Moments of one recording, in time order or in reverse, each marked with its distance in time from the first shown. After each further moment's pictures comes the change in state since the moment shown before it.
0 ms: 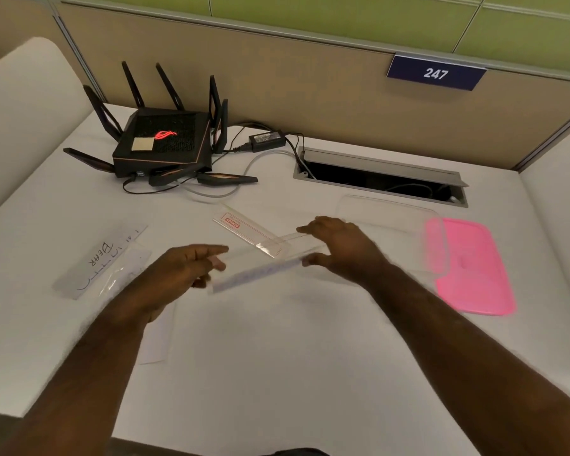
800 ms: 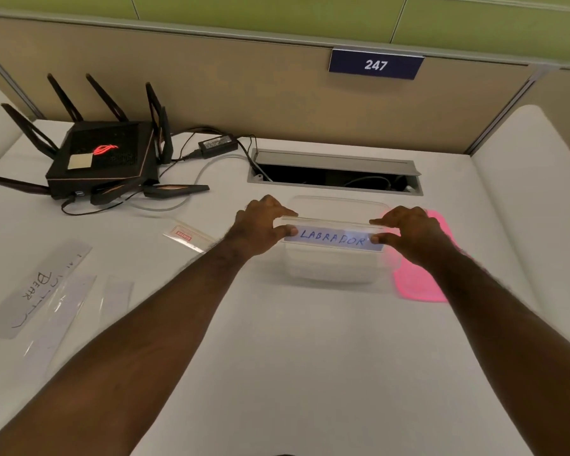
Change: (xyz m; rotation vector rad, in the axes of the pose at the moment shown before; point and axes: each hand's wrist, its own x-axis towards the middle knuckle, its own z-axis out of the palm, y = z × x) left_hand 0.153 0.078 0.166 0.706 0.013 0.465; right_hand -0.090 0.164 -0.074 -0.066 0.021 0.490
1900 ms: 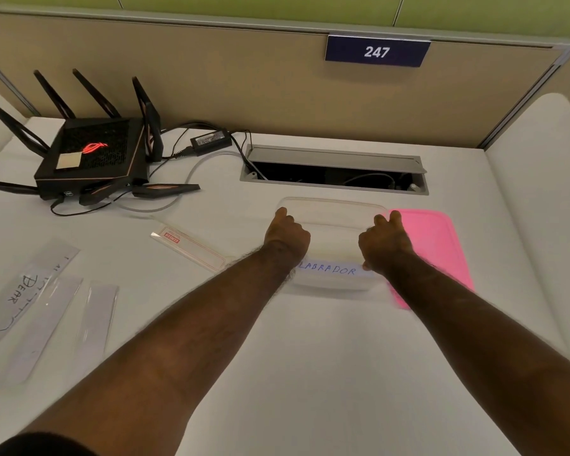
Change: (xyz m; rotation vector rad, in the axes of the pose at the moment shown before) left_hand 0.044 0.058 0.068 0.997 -0.328 0.082; right_hand 0.038 -0.013 0.042 -0.840 -0.210 -0.158
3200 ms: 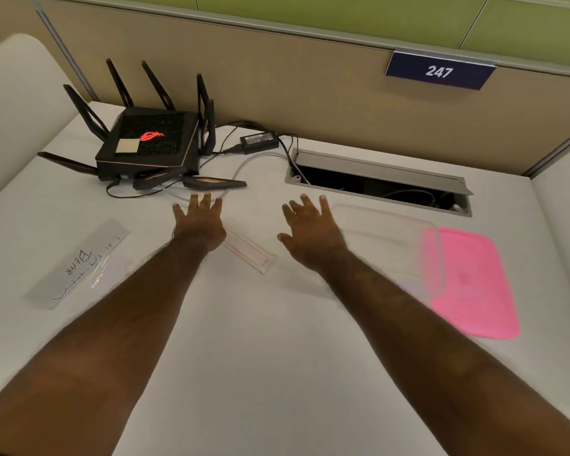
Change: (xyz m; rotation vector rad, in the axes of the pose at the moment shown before) left_hand -0.079 -0.192 0.138 -0.503 -0.056 -0.582; right_hand 0.049 -0.153 -0.128 0.510 0.361 -0.192
